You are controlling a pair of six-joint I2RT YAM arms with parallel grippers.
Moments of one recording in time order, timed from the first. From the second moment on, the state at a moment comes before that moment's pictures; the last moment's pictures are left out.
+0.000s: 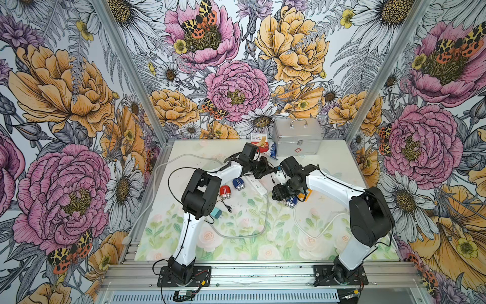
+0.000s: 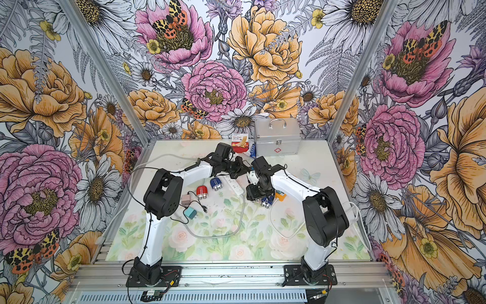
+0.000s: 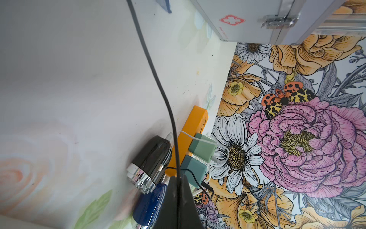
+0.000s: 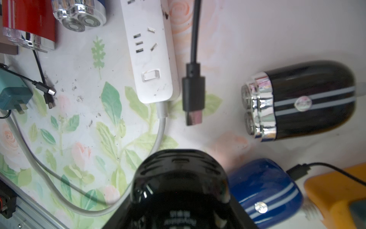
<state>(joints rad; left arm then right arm) -0.53 2.23 1.67 -0.20 0.63 -1.17 0.49 1.72 1.24 -0.80 -0.25 0.13</state>
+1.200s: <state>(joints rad) -0.53 2.35 1.86 -0.36 0.58 -1.03 0.48 1.53 1.18 -0.83 -0.21 0.14</state>
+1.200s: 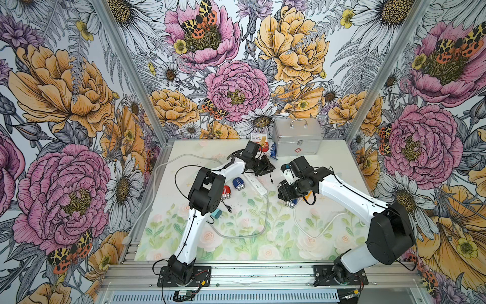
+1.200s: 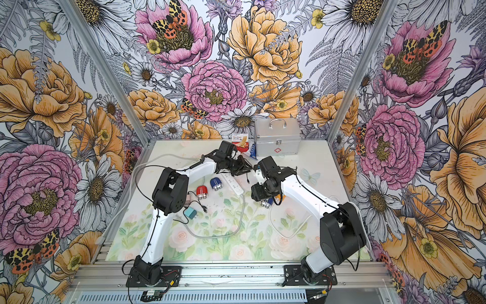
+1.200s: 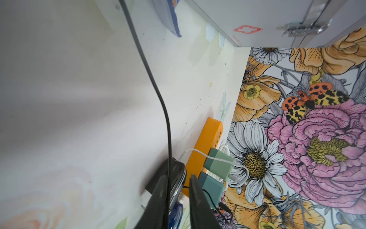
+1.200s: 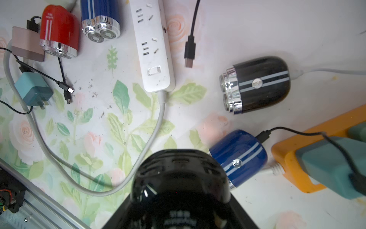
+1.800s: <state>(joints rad) -0.54 2.22 1.86 -0.55 0.47 -0.87 0.55 1.48 1.32 -0.92 -0.12 0.18</state>
